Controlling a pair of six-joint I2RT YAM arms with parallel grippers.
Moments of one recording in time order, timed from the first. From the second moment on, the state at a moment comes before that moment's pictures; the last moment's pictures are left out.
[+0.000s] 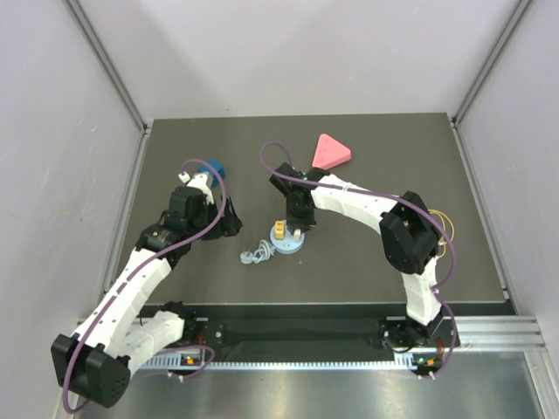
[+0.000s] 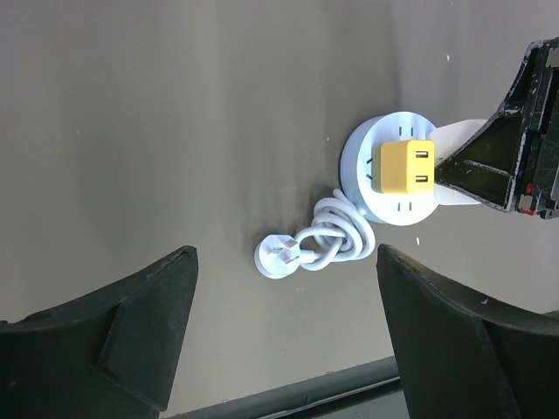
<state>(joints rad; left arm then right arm) -0.34 0.92 0.80 -0.58 0.04 -0.44 0.84 2.01 1.62 -0.92 0.12 0.79</state>
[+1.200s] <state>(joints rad) -0.34 0.89 0.80 -0.58 0.06 -0.44 0.85 2.02 1.62 -0.92 0.15 0.84</state>
